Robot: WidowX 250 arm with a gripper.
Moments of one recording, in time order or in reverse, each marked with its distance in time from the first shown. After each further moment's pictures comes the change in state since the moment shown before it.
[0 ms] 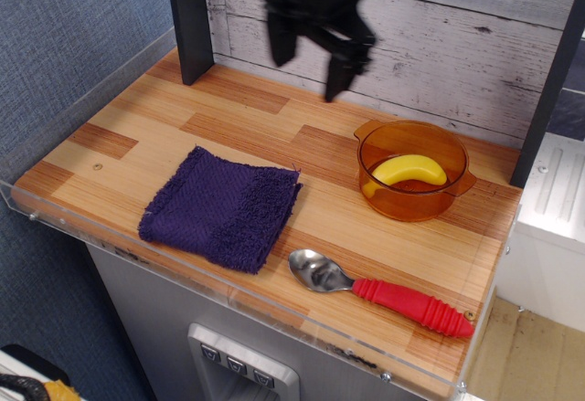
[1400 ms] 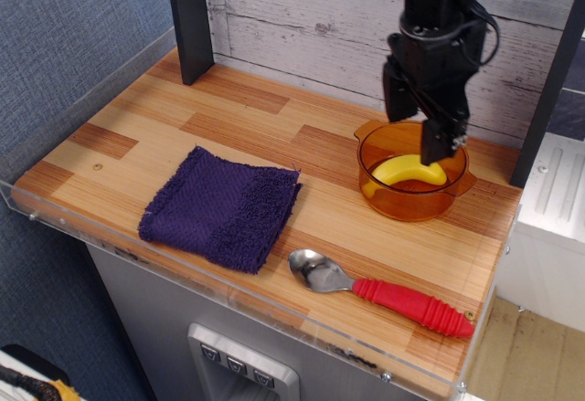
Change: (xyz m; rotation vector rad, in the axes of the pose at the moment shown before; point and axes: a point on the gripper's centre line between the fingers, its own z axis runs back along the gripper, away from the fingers) arm 0.032 -0.081 -0.036 -0.155 -0.135 -0.418
